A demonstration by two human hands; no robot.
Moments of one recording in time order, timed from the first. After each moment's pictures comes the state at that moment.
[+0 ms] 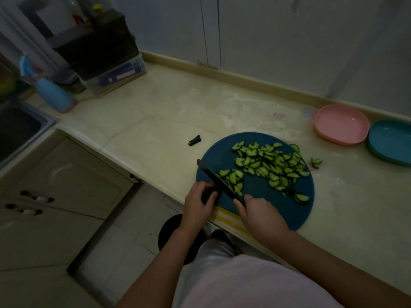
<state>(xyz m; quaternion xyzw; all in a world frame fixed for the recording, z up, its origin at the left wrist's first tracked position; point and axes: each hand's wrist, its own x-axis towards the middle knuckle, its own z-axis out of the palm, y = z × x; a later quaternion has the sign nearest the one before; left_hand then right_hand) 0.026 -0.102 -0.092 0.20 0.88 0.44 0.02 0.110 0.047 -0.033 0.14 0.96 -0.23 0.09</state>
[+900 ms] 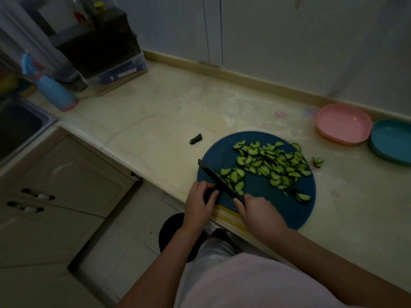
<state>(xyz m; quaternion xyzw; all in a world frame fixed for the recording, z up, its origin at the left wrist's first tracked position) 0.031 -0.101 -0.091 0.17 0.88 0.45 0.03 0.108 0.046 -0.041 0.14 0.96 -0.23 0.09</state>
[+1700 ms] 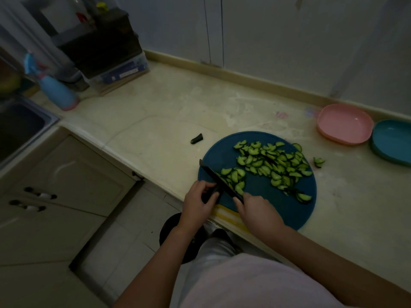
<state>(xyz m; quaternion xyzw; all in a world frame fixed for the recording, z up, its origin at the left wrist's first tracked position) 0.025 -0.109 -0.090 0.20 0.87 0.44 0.04 0.104 0.044 -0.048 0.13 0.97 -0.21 0.08</state>
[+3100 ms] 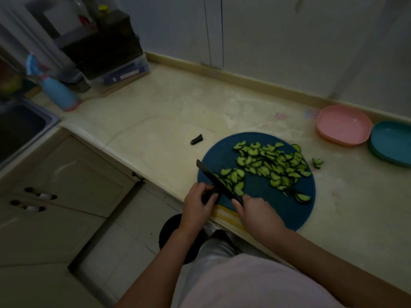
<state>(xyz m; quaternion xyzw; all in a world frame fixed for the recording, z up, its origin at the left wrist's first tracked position) 0.031 -0.107 -0.091 0.18 0.88 0.44 0.03 0.110 0.042 -0.035 0.14 0.95 -0.25 0.09</state>
